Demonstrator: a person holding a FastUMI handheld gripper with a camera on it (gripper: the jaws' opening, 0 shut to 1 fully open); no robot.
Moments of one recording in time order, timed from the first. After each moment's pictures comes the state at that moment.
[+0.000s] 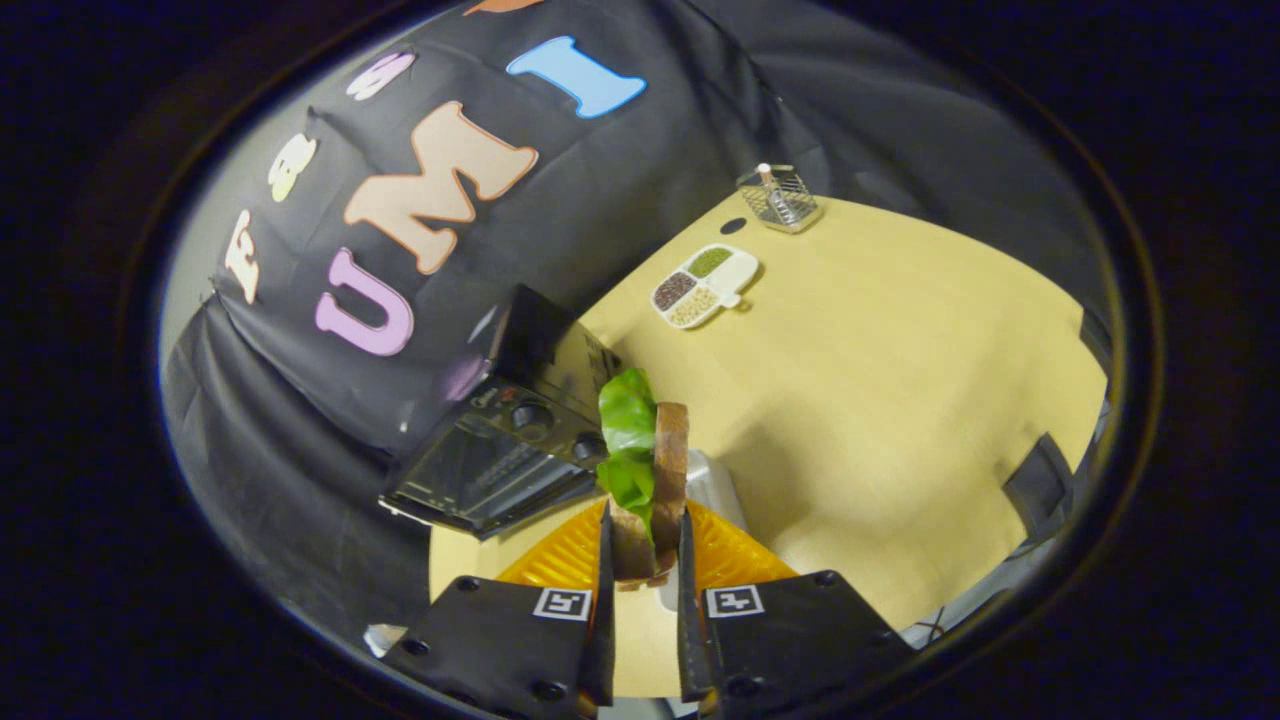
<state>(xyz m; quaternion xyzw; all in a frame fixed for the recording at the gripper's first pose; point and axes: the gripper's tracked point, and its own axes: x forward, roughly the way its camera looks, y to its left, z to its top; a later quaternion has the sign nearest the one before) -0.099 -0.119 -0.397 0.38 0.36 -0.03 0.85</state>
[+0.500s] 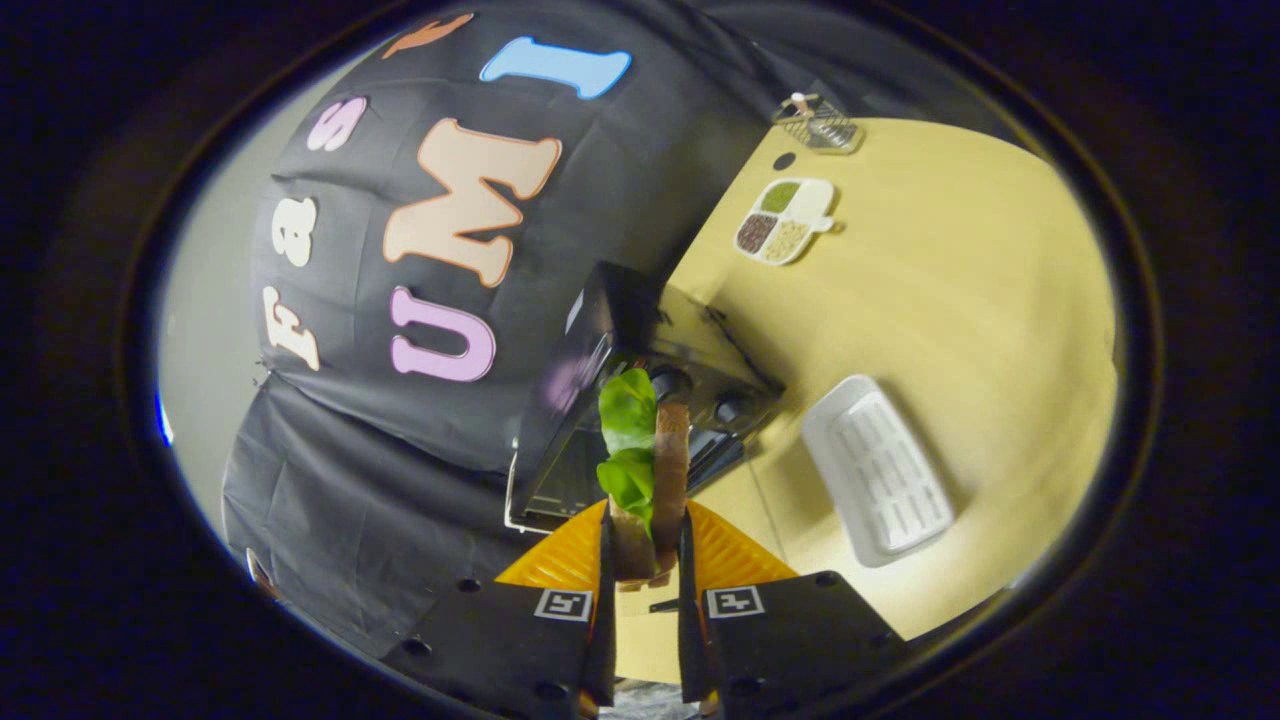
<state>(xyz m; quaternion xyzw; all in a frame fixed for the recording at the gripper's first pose) -0.073 -0.013 -0.371 0.50 0.37 0.05 0.78</state>
